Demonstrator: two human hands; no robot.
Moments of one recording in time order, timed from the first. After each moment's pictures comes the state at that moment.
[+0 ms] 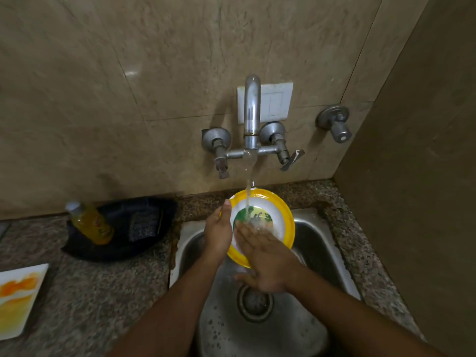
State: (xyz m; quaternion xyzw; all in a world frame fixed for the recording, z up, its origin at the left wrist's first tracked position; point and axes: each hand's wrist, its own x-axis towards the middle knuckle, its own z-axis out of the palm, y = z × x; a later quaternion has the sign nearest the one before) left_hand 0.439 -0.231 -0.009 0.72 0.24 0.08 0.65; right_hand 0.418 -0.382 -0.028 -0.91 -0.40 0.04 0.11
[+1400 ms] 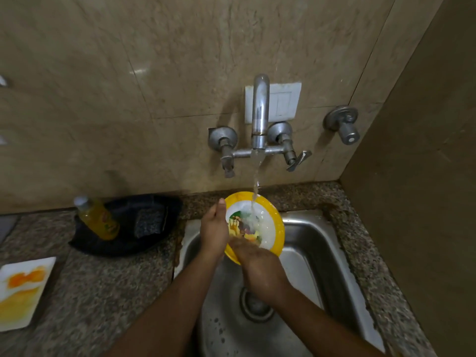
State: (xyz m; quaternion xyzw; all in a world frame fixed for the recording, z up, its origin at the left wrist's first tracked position) left_hand 0.436 -0.218 -0.002 0.67 0.28 0.13 0.67; right_hand 0.391 -0.354 -0.037 -0.91 -0.33 0.00 0.25
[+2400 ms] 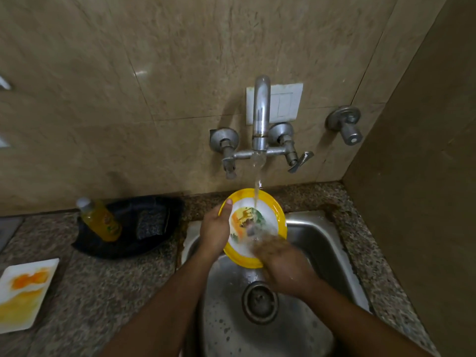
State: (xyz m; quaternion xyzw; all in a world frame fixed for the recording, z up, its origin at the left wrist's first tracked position) left_hand 0.438 -0.210 0.002 0.73 0.25 0.05 0.64; right_hand 0.416 -0.401 -0.034 -0.91 -0.40 0.01 0.13
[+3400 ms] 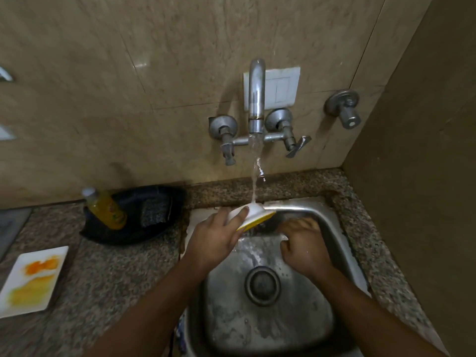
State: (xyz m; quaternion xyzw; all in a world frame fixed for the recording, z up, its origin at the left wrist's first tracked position) left_hand 0.381 -0.189 -0.009 0.94 -0.17 0.30 0.05; right_hand 0.414 -0.430 -0.038 -0.97 -0.20 -0.05 0.15
